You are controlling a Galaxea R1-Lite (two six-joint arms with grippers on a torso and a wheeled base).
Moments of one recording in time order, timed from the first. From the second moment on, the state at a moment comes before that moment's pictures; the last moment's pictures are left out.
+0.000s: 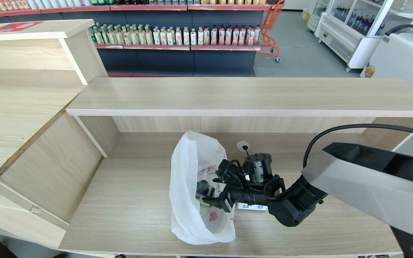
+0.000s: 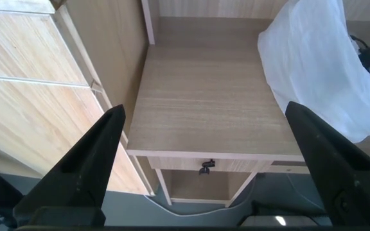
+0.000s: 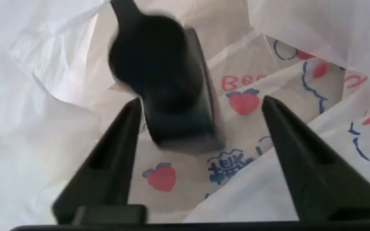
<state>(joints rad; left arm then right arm) 0.00 0.00 0.00 0.00 0.01 0.01 0.59 2.37 -1.07 -0.88 0.43 -0.33</state>
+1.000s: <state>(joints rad) 0.00 0.00 0.00 0.00 0.01 0.01 0.31 1.80 -0.80 -0.69 0.44 0.16</state>
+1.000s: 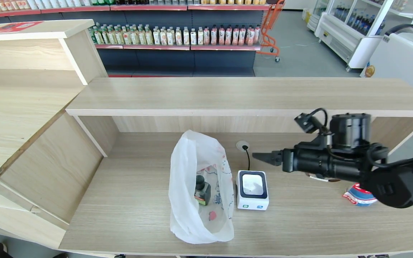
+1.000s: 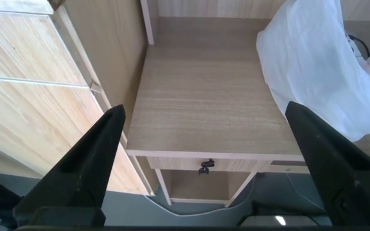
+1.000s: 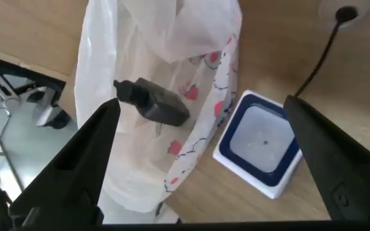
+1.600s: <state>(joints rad) 0.00 0.00 0.00 0.00 0.01 0.00 0.06 1.40 -0.52 -0.70 0.42 -0.06</state>
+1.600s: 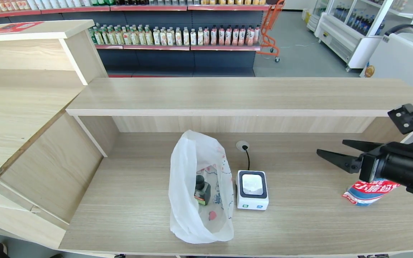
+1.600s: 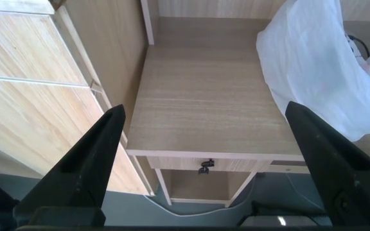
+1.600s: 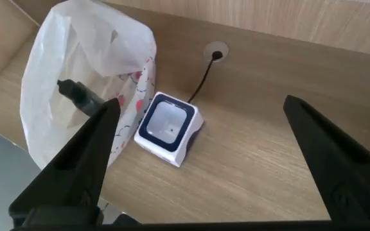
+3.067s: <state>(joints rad) 0.00 0.00 0.00 0.00 0.01 0.00 -0.03 1.34 -0.68 -0.27 0.18 0.53</state>
